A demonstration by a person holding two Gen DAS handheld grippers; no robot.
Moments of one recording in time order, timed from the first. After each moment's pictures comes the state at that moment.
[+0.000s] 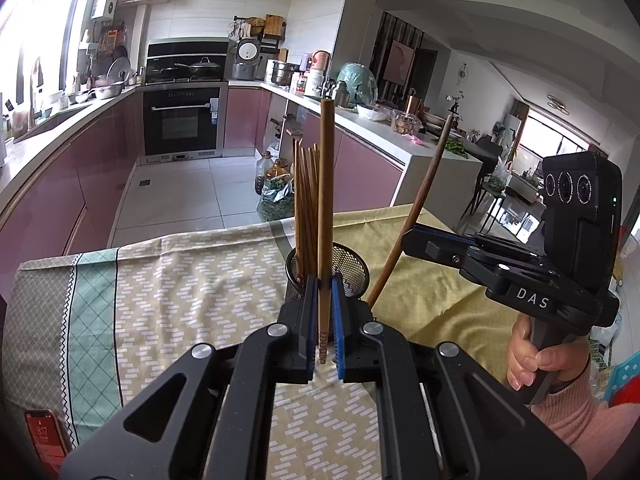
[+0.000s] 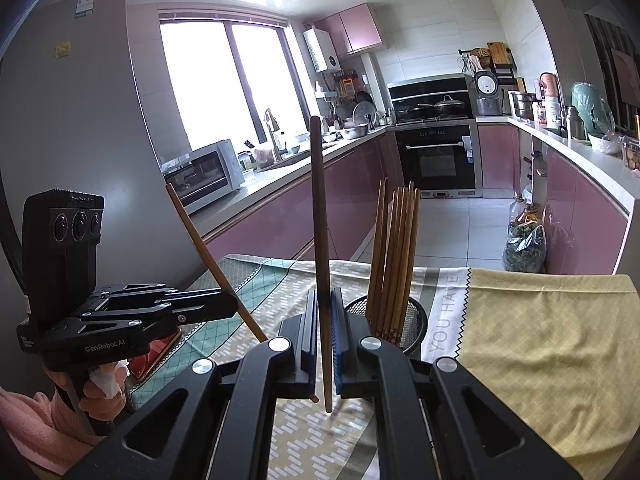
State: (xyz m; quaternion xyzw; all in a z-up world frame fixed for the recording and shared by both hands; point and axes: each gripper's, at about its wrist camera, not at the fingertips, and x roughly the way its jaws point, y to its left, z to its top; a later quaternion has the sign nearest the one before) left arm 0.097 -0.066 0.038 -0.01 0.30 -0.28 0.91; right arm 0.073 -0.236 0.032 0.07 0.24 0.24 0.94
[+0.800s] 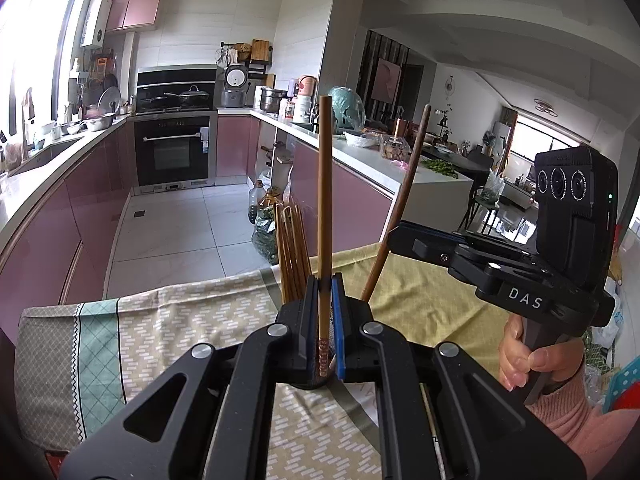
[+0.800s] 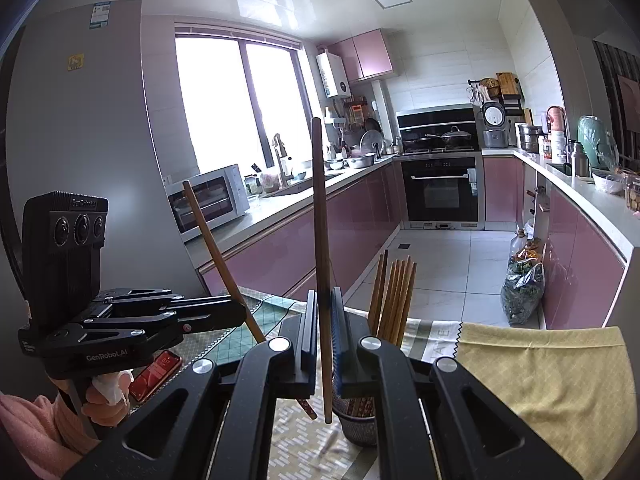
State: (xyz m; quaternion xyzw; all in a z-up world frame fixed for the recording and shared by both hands) left arm 0.099 -0.079 0.083 0.00 0.25 -0.30 0.92; right arm 0.085 -0.243 0.079 0.06 0.19 0.24 0.95
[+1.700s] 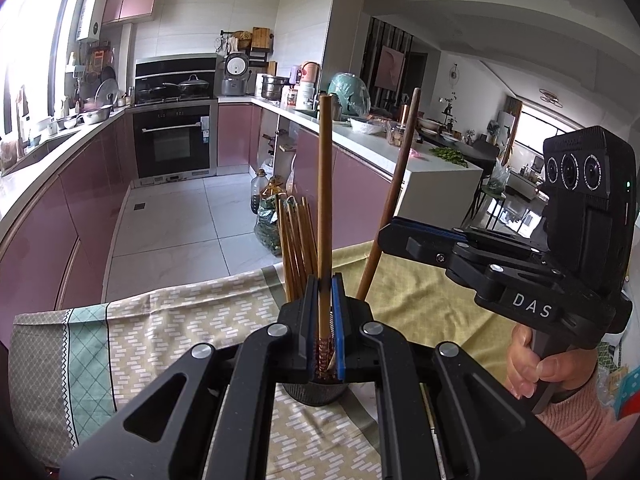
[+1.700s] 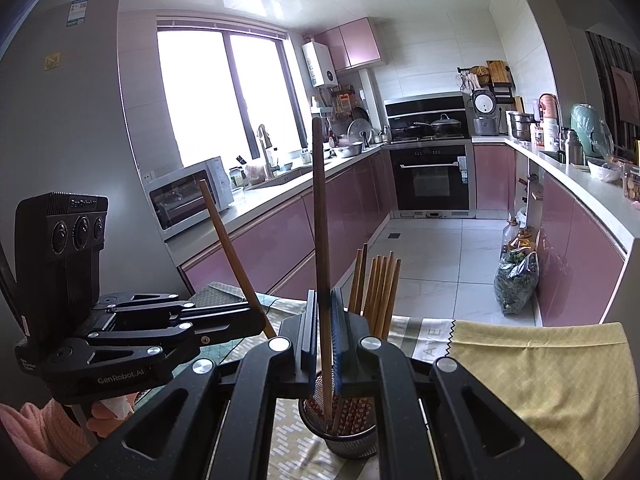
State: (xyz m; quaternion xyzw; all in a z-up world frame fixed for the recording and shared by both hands) left arm 0.121 -0.100 0.073 0.01 0.28 -0.29 0.92; right arm 0.111 -0.235 0.066 0.06 0.22 0.22 0.95
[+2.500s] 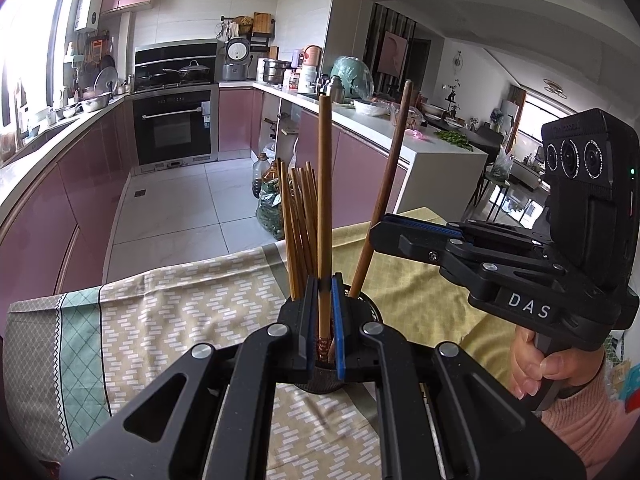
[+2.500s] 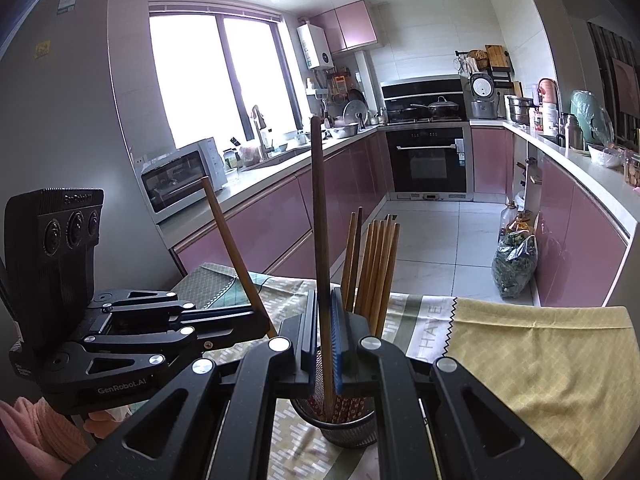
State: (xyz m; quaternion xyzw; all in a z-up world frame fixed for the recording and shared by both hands) left arm 0.129 -0.106 0.062 0.02 0.30 -0.29 0.91; right arm 0.122 -0.234 0.047 0.06 0.25 0.22 0.94
